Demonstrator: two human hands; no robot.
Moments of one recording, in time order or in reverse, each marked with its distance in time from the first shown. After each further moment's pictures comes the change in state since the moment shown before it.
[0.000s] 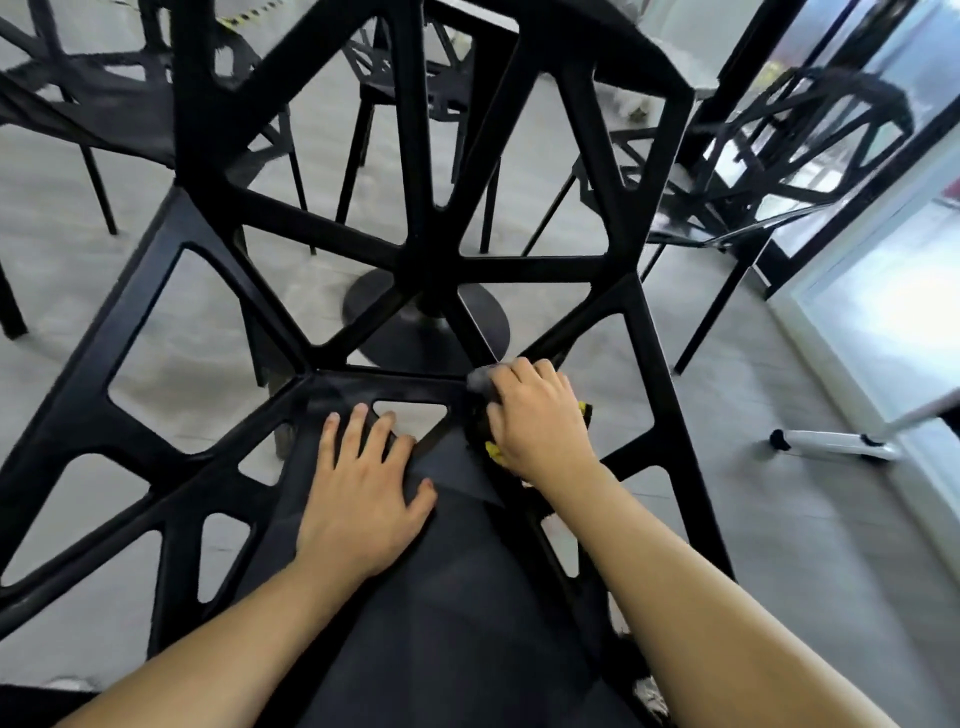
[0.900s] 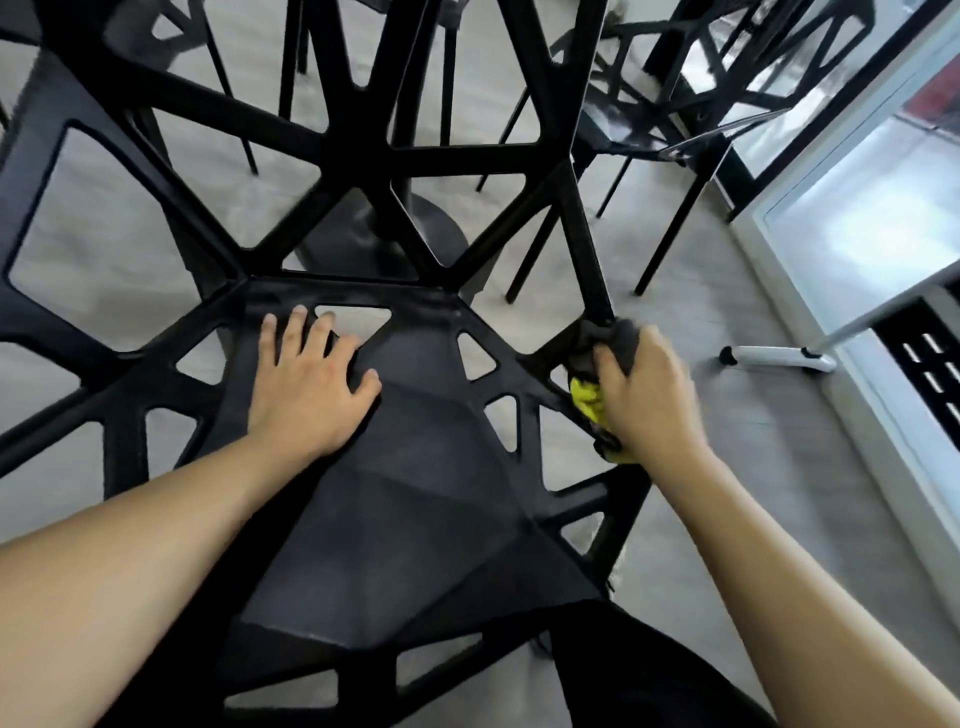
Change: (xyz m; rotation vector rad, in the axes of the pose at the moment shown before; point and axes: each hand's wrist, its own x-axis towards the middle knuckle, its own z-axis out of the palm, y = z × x) left_hand 0.008 0.010 0.000 0.012 -0.033 -0.066; right_hand -0.127 0.085 -0.085 0.317 0.007 0.662
